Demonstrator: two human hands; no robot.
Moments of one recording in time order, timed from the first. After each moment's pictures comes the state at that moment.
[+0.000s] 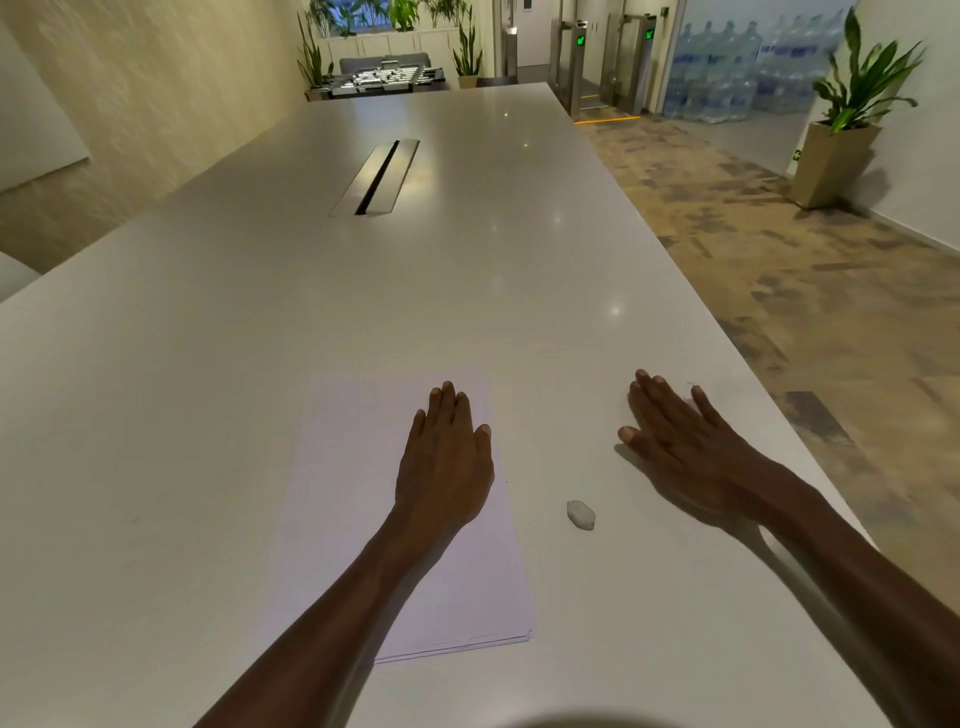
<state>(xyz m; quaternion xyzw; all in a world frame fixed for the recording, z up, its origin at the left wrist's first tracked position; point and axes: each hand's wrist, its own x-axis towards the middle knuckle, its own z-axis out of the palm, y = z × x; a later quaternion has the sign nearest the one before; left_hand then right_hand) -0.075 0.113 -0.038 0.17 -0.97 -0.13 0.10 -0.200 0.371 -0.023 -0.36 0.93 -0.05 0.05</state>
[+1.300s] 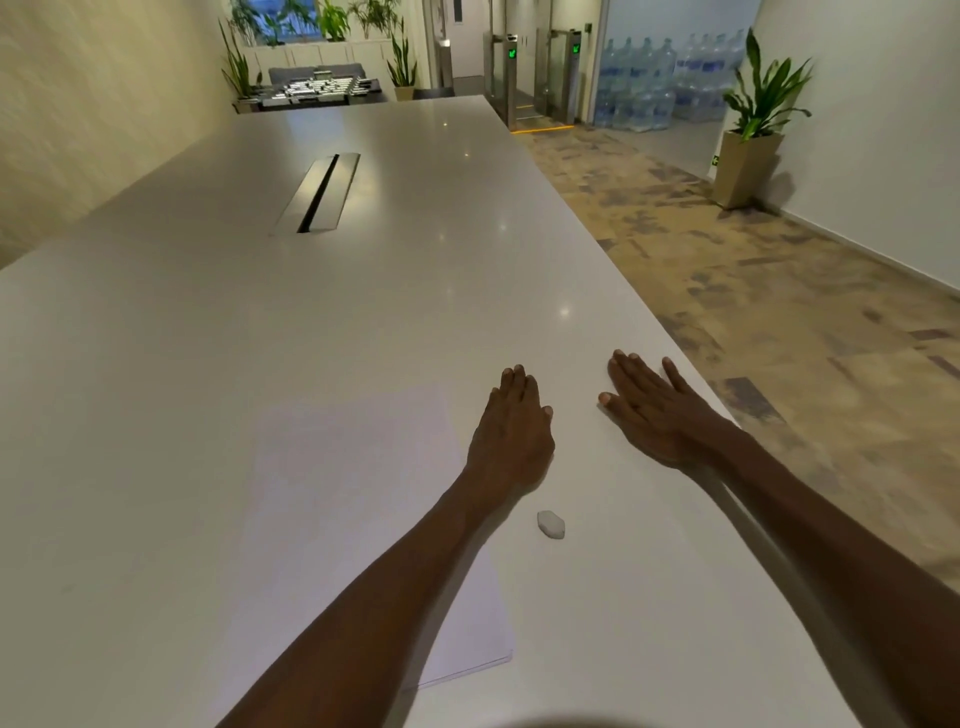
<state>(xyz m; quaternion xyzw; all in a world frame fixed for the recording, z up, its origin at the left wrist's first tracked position) -0.161 0.180 -0.036 0.03 -0.97 -0.22 0.08 -0.242 0.377 -0.018 -0.28 0.96 -0.04 0.05</state>
